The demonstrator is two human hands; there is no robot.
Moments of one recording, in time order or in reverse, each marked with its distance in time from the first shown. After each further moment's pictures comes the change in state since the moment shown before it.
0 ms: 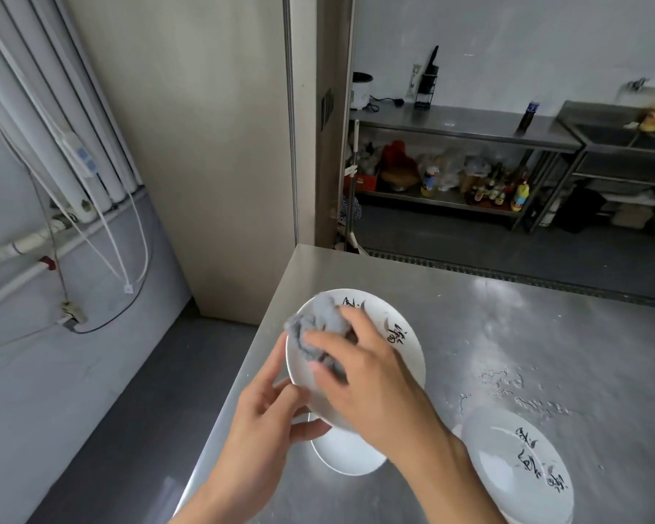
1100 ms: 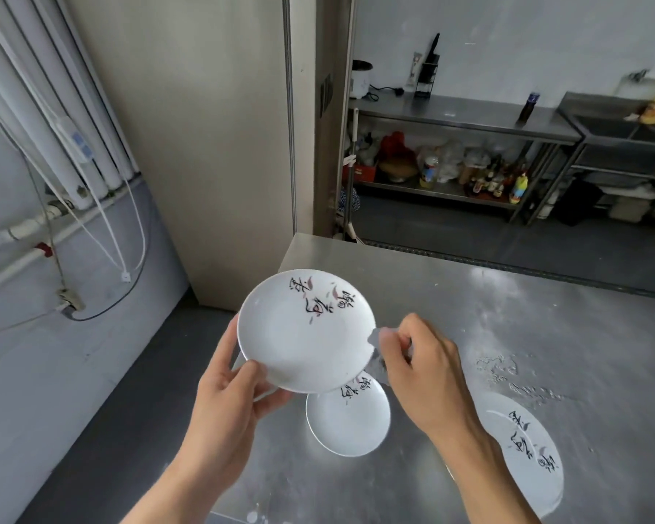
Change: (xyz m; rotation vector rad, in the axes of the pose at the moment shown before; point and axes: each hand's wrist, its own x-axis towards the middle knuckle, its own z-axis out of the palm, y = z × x) left_hand -0.003 -0.006 -0.030 -0.060 0.230 0.000; right_hand -0.033 0.046 -0.015 0.114 0.222 0.319
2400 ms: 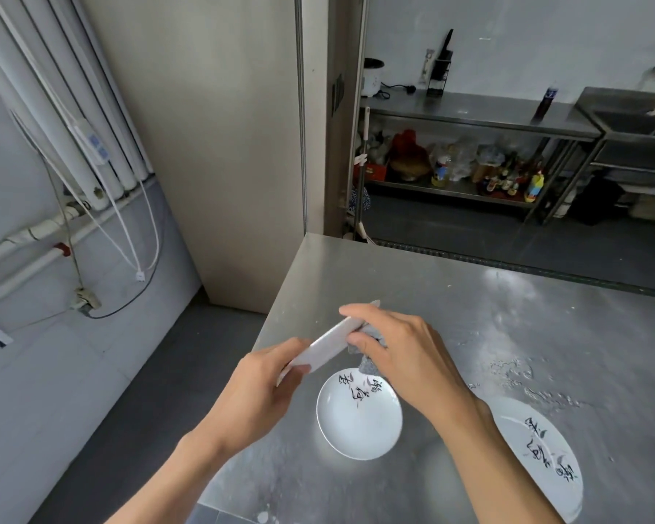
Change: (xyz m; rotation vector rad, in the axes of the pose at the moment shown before) left_hand 0.034 -0.007 -0.015 0.934 -0.281 0.459; right_hand 0.034 -0.006 0.020 -0.146 -0.263 -0.249
